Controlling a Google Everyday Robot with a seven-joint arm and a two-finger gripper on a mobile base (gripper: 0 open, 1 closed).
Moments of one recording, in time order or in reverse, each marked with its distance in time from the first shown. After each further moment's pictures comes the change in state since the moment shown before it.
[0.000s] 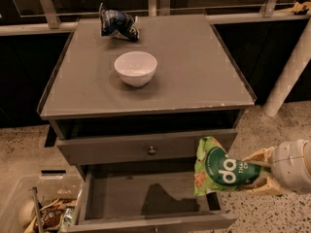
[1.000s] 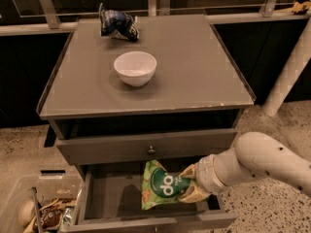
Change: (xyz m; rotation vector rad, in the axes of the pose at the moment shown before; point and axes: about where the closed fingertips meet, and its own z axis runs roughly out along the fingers) arm -0.044 0.028 0.198 -0.228 -0.147 -0.041
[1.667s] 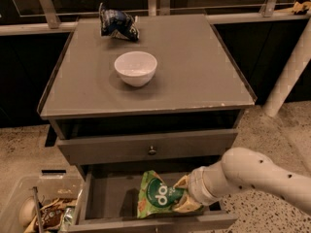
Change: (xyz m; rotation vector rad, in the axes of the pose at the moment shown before) arm 0.019 0.015 0.043 -0.016 0.036 0.040
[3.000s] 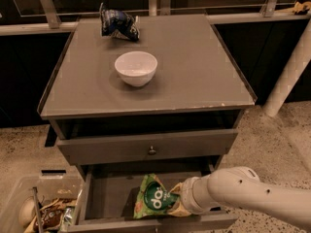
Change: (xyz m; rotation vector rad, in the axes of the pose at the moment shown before) arm 0.023 -0.002 0.048 0.119 0.084 0.057
